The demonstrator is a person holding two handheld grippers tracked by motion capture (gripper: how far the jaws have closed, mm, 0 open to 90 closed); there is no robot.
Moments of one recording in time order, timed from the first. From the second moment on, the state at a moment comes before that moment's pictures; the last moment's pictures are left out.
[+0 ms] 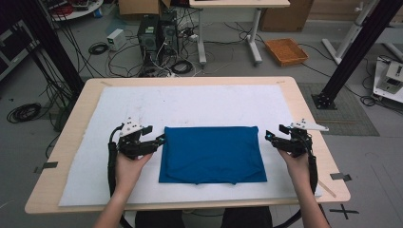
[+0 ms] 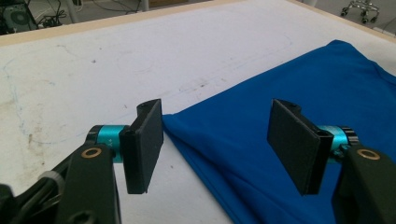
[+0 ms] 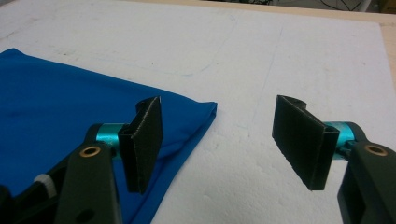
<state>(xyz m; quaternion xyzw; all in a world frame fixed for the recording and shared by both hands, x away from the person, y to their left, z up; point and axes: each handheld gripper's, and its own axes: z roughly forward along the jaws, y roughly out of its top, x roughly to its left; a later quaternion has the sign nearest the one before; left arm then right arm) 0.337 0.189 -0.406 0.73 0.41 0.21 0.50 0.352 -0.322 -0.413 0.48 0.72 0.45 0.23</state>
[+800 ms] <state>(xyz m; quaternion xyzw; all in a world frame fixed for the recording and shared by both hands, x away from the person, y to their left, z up) 0.282 0.197 -0.428 0.72 0.50 0.10 0.47 0.349 -0.327 -0.413 0.48 0.71 0.46 0.23</state>
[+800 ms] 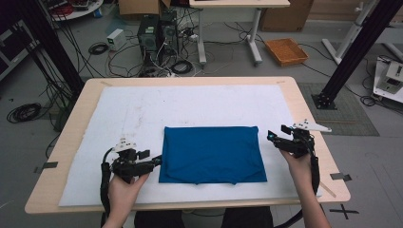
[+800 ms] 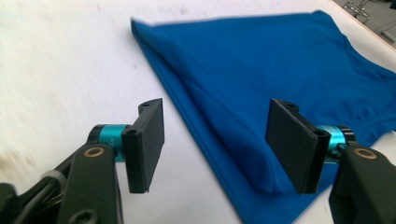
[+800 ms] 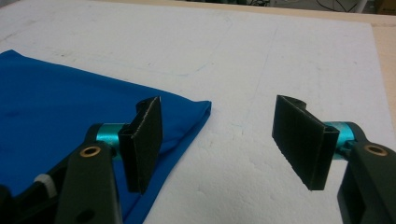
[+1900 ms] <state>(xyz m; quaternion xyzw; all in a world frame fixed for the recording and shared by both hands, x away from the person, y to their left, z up) 0.266 0.168 -0.452 0.70 0.55 0.02 0.45 0.350 -0.305 -0.409 0.46 0.73 0.46 0.23</state>
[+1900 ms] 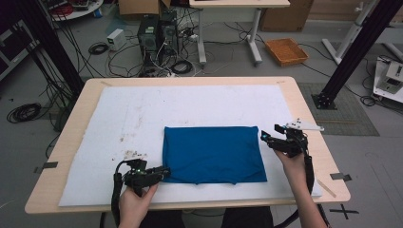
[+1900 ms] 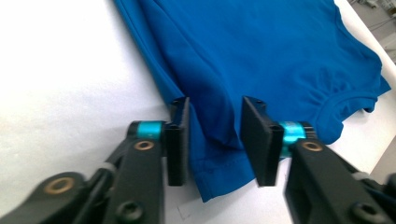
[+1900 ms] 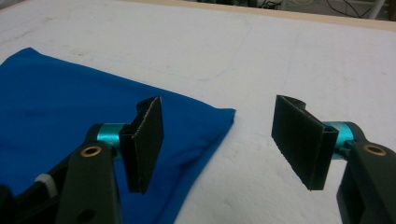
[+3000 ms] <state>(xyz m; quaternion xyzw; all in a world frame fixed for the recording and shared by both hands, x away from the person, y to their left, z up) 0.265 0.166 -0.450 0.71 0.53 0.04 0.46 0.426 -0.064 -0.406 0.38 0.80 0.47 0.08</state>
